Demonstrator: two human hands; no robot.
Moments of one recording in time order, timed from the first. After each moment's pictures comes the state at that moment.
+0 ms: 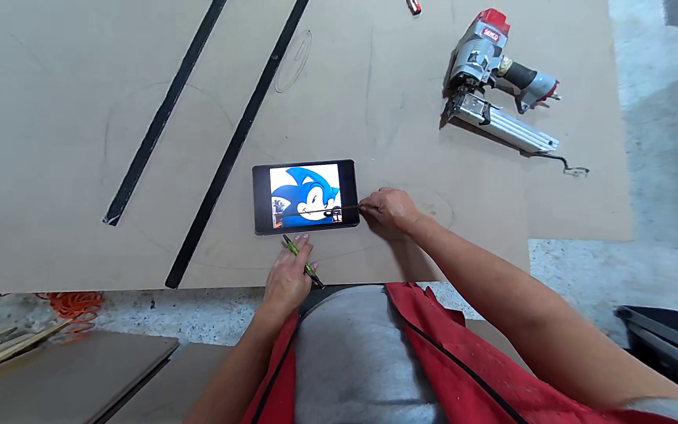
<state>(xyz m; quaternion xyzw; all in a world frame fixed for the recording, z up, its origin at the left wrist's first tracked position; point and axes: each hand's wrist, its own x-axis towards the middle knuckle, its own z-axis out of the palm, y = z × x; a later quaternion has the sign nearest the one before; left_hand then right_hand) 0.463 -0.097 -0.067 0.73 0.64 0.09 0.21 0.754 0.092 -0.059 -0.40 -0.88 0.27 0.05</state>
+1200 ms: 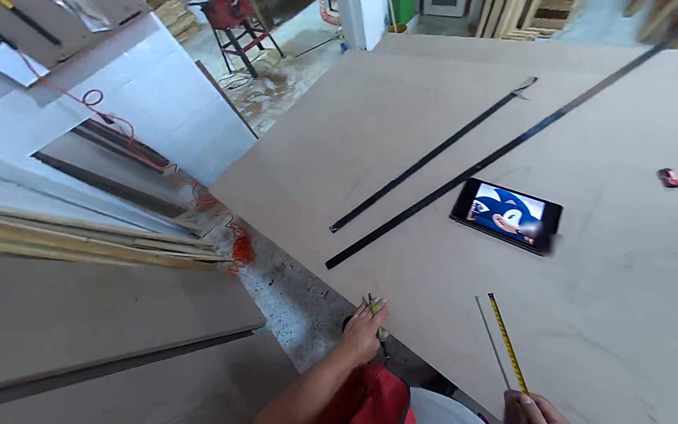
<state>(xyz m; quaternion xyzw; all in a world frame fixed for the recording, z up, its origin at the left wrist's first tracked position) 0.308 -0.164 -0.052 0.60 0.74 0.09 0.29 0.717 -0.064 -0.045 -0.58 -0.61 0.53 0.10</state>
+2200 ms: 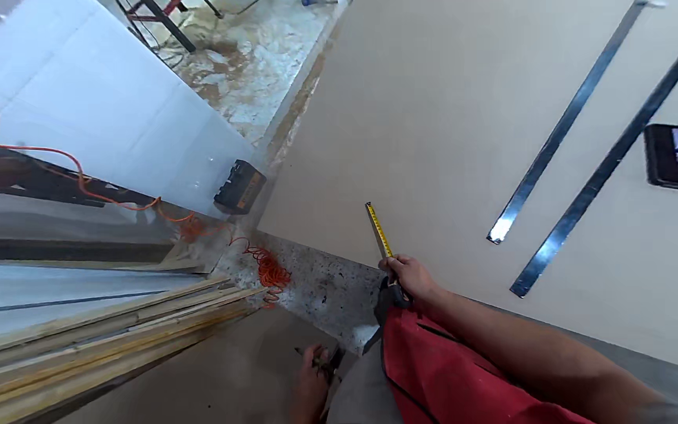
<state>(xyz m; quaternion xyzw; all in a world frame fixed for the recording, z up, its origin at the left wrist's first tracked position) -0.244 -0.427 -0.027 0.27 0.89 0.19 0.32 -0.085 -0.119 -0.058 -0.53 -0.49 0.69 0.05</state>
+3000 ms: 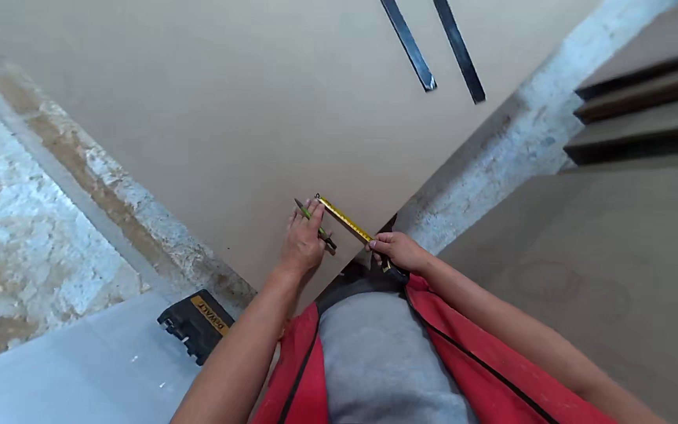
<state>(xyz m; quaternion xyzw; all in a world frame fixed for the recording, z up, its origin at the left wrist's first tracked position) -0.484 -0.023 -0.074 0.93 0.29 0.02 0.24 -0.277 -0.212 -0.057 -0.64 -0.18 0.68 0.31</state>
